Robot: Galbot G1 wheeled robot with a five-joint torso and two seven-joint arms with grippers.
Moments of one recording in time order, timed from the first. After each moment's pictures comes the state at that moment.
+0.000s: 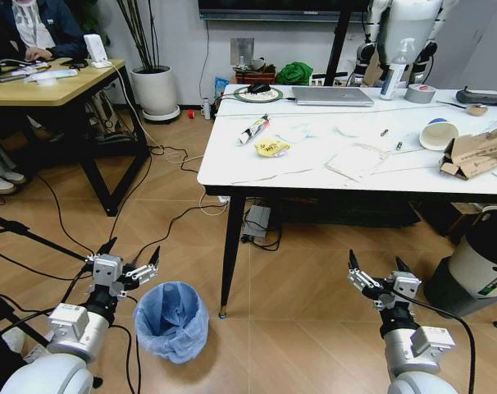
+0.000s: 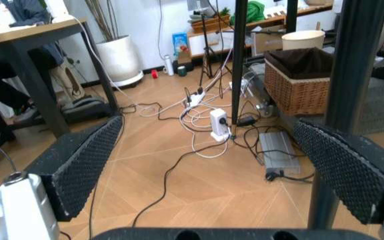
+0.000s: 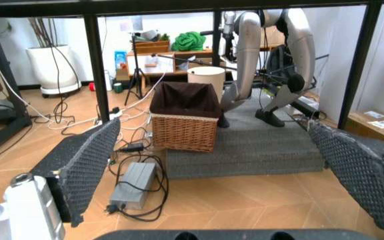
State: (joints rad) left arm 1.70 -1.16 -0.75 -2.31 -0.25 0.20 0.03; right arm -1.69 1.60 0.67 2.27 0.09 -0.09 -0.03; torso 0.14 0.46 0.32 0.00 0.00
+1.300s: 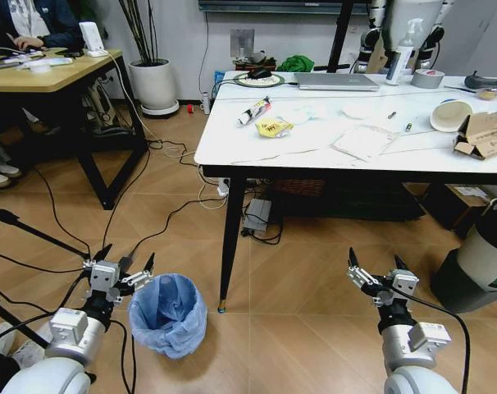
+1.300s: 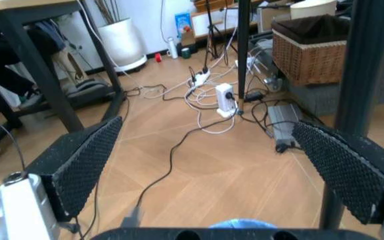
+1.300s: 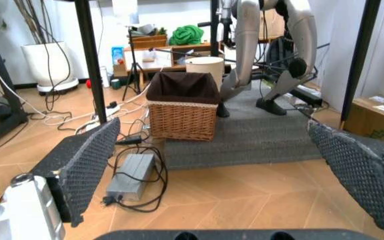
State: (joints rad) left arm 1.74 -1.15 -0.75 -2.27 -0.22 0.17 0.01; right arm -1.66 1.60 0.67 2.22 0.12 -0.08 -0.02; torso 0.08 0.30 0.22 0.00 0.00
